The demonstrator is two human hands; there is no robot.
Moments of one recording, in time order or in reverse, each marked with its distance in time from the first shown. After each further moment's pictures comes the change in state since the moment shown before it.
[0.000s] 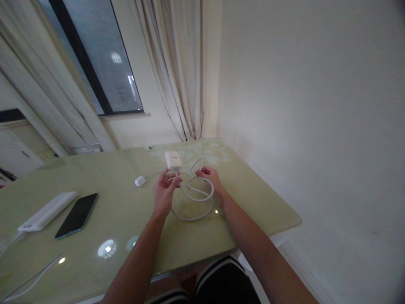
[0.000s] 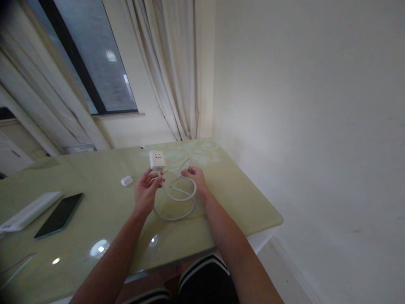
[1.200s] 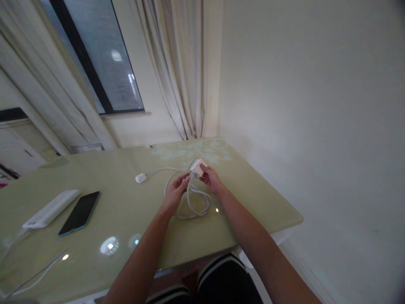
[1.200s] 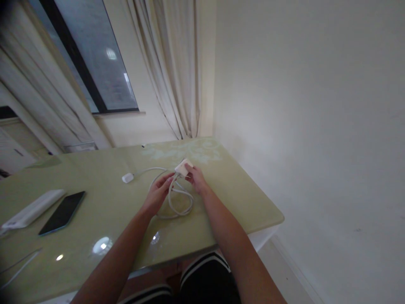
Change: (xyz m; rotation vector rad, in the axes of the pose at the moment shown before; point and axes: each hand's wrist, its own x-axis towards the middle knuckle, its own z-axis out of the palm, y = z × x) left_hand -0.008 -0.014 0.008 -0.016 -0.223 -0.362; right_hand -0.003 -0.015 0.013 0.463 -0.005 0.287
